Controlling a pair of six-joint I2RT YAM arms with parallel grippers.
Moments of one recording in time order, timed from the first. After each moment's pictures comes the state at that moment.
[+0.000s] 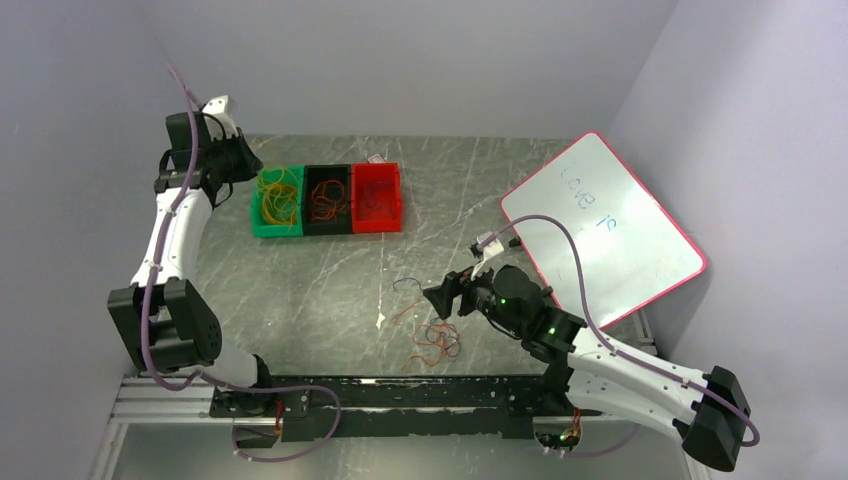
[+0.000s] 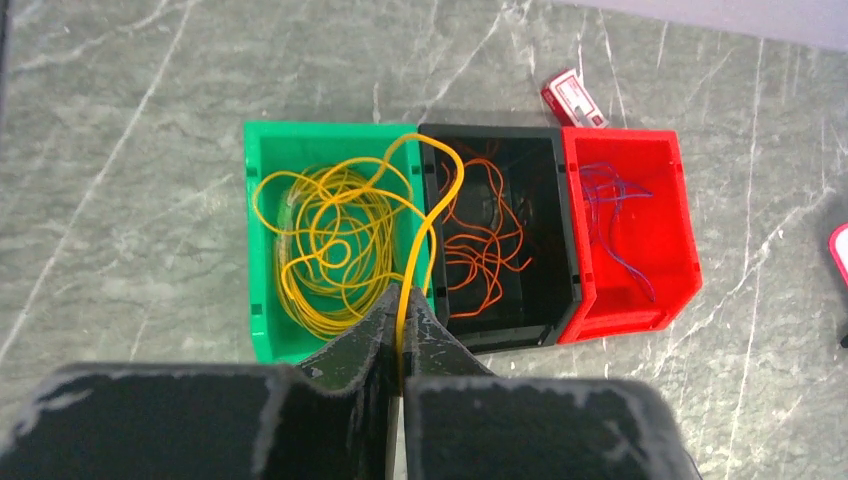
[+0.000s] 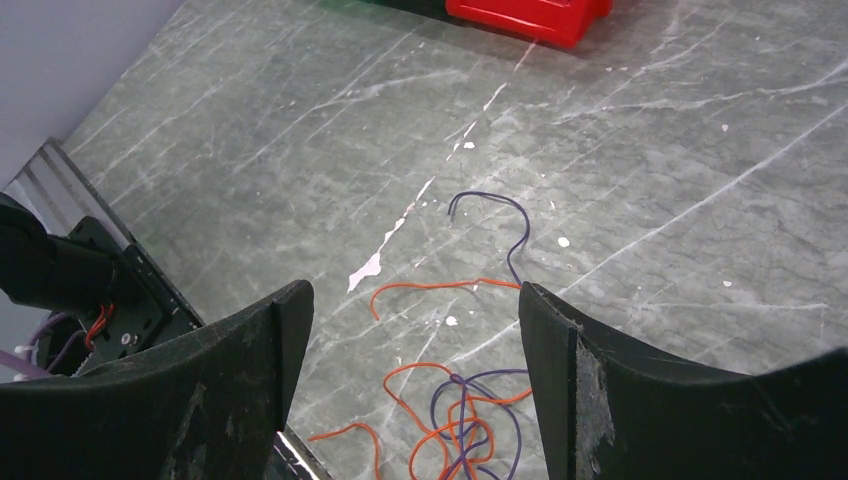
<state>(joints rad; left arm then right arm) 0.17 1.50 1.36 -0.40 0.31 -0.12 0.94 0.78 0.44 0.06 0.14 0.39</state>
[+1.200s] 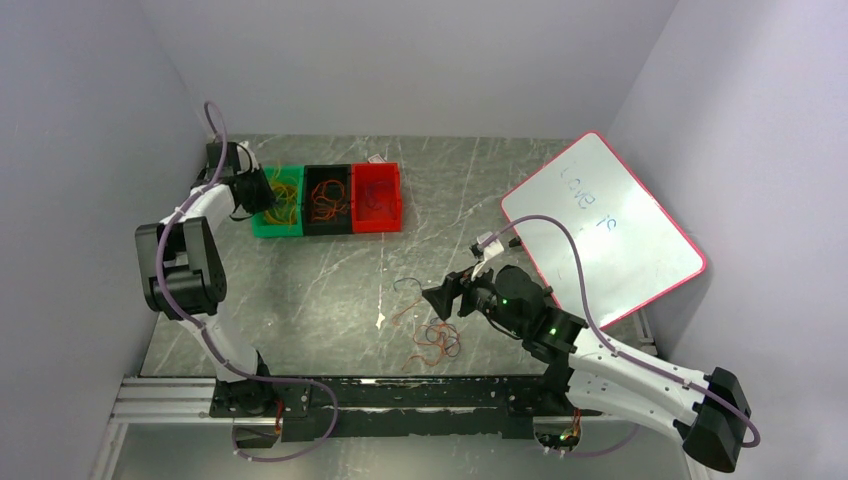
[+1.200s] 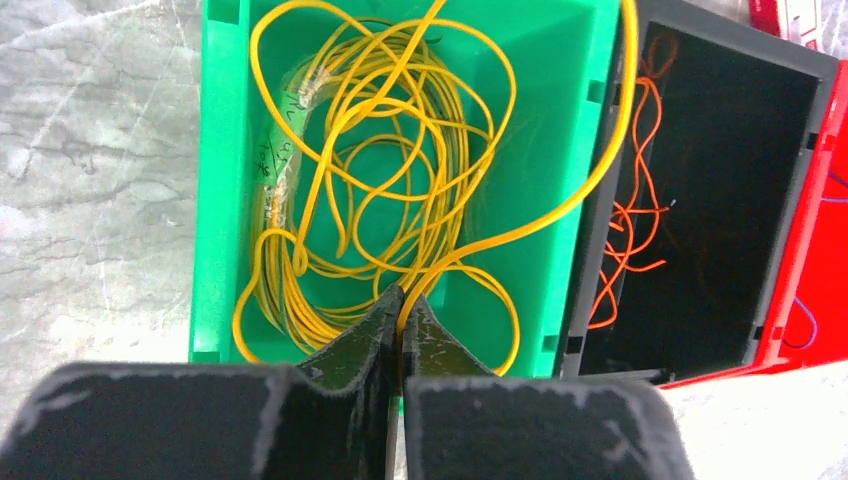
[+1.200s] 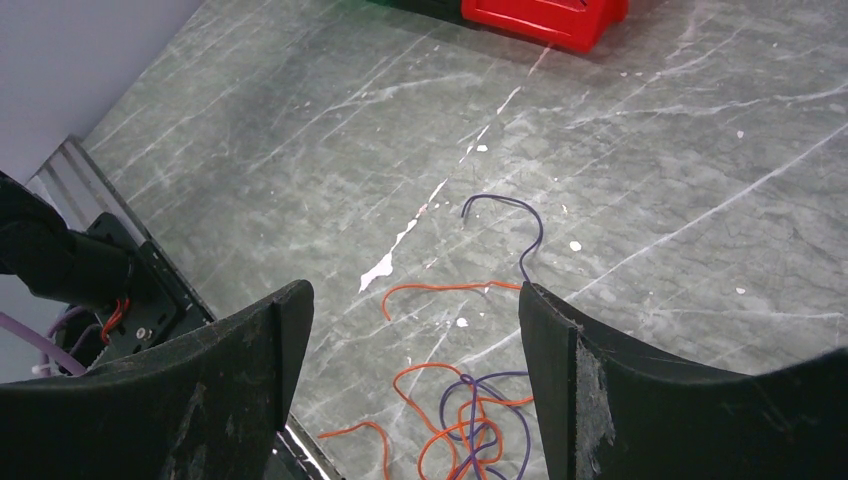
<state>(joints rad) 0.16 1.82 1.26 -0.29 0.27 -0.24 0.94 0.77 0.44 0.06 0.12 0.39</state>
